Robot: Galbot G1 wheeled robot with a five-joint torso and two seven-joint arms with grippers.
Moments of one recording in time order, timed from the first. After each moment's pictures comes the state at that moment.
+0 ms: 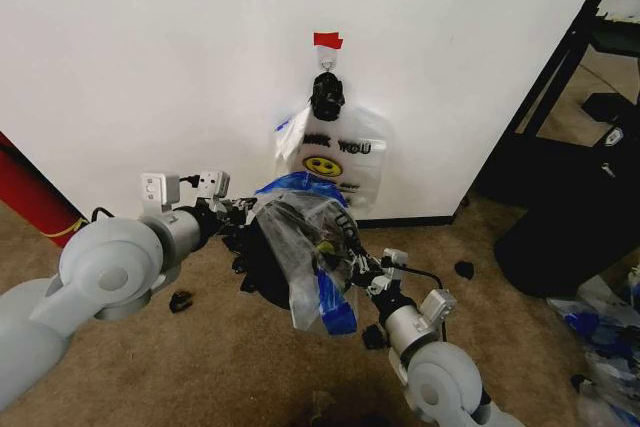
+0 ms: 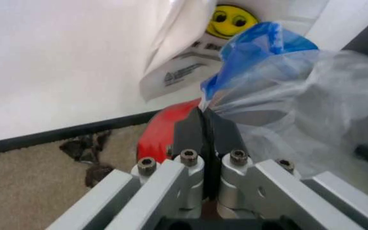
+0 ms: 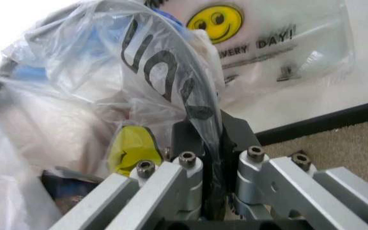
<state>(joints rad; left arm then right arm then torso) 0.77 -0.51 -0.16 -2.28 -1.59 0.59 -0.67 -1.30 1.20 0.11 2.11 0.81 -0.12 0.24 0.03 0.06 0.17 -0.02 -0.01</state>
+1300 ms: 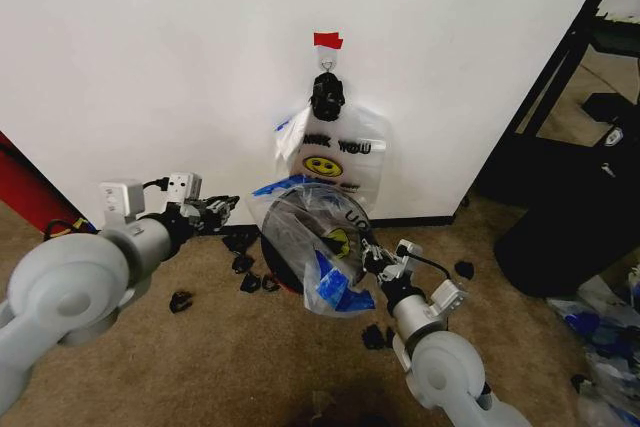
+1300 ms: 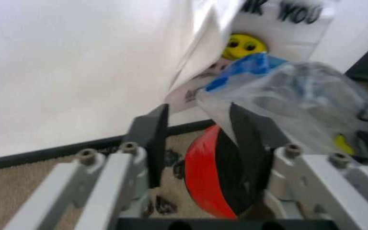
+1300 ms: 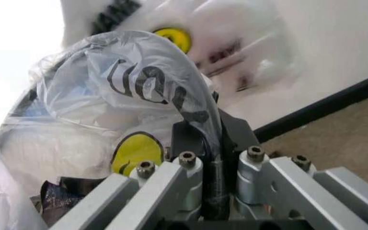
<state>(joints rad) 1.09 -0.52 -0.50 -2.44 -1.49 0.60 -0.65 -1.26 1.23 0.14 2.09 0.90 -0.10 0.38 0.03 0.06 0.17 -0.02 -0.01</state>
